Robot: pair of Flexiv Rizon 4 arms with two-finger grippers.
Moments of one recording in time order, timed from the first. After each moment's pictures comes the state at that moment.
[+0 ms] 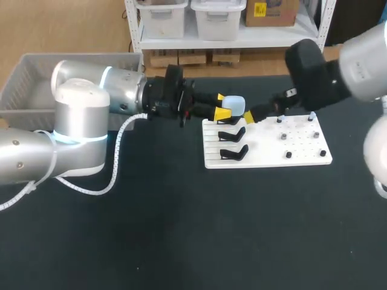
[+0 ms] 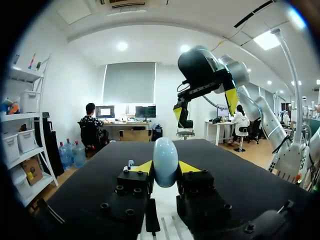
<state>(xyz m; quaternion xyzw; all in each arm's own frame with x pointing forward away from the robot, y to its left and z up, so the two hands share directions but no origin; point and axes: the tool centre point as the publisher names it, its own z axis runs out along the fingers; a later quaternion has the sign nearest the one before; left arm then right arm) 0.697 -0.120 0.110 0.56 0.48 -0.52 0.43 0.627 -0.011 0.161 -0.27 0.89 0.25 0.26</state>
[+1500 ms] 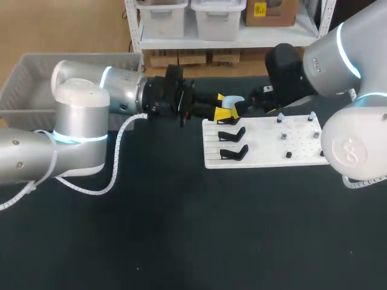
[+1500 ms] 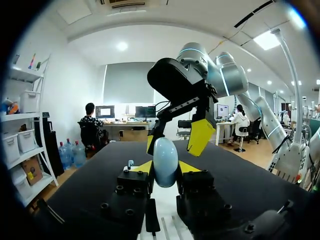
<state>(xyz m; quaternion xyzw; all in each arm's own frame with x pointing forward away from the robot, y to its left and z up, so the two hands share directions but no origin) 0.697 -0.120 0.110 0.56 0.48 -0.52 0.43 0.684 -0.003 0.114 -0.19 0.92 0.23 0.24</state>
